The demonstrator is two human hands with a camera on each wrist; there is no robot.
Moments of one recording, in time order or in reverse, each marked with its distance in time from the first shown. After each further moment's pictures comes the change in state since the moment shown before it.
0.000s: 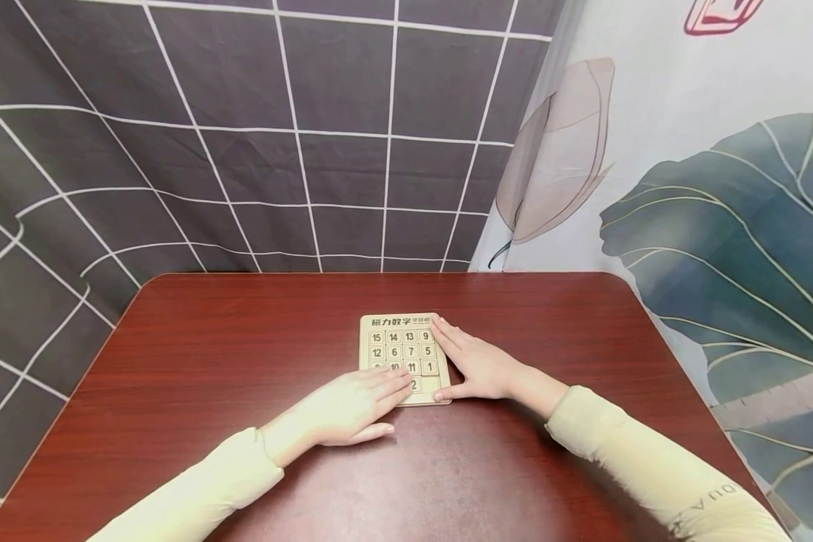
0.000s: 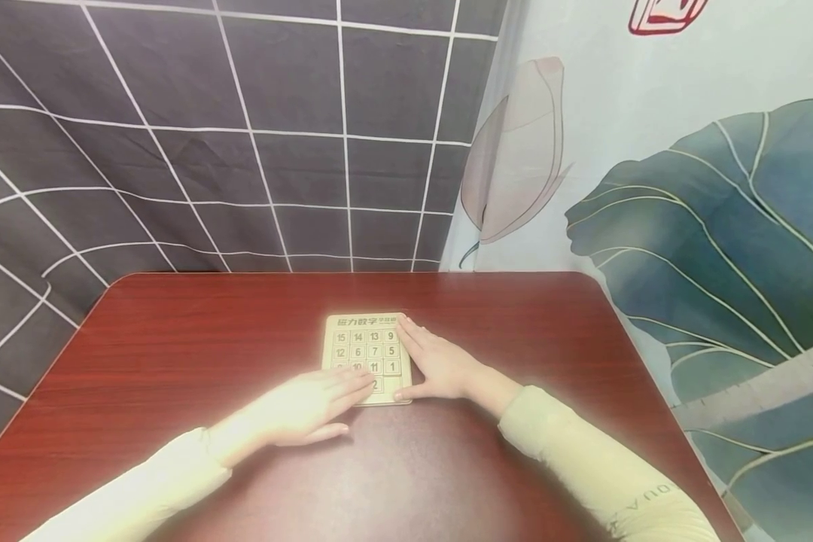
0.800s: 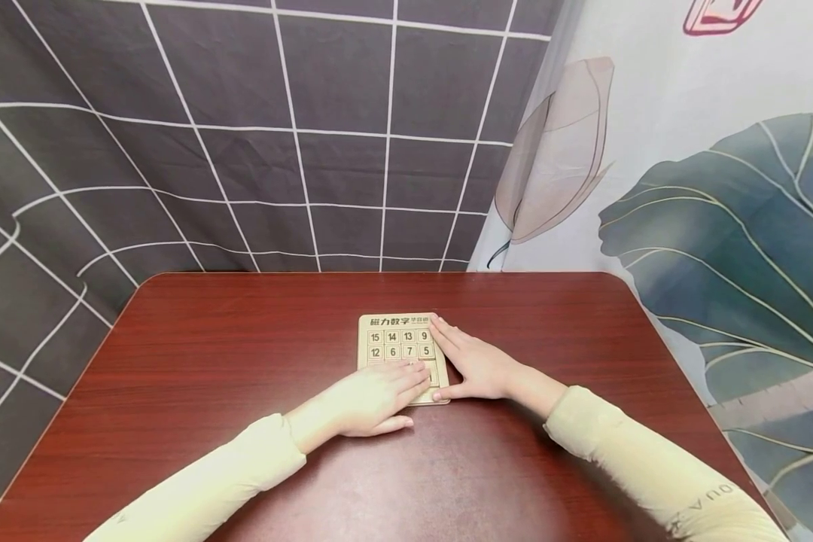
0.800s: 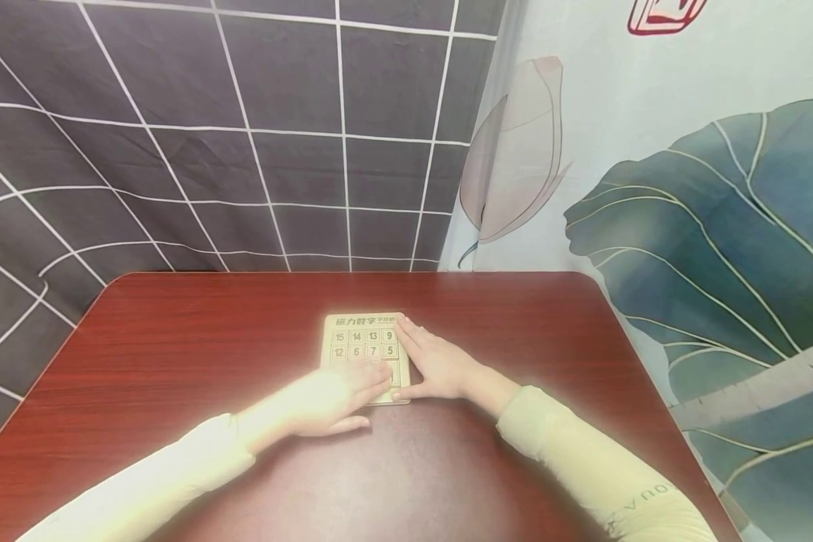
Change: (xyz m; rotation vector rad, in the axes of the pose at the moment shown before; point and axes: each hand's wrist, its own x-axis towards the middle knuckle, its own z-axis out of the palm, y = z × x) left_hand 0.033 0.001 0.001 -0.023 -0.091 0.000; right_hand 0.000 0.001 0.002 0.000 0.000 -0.002
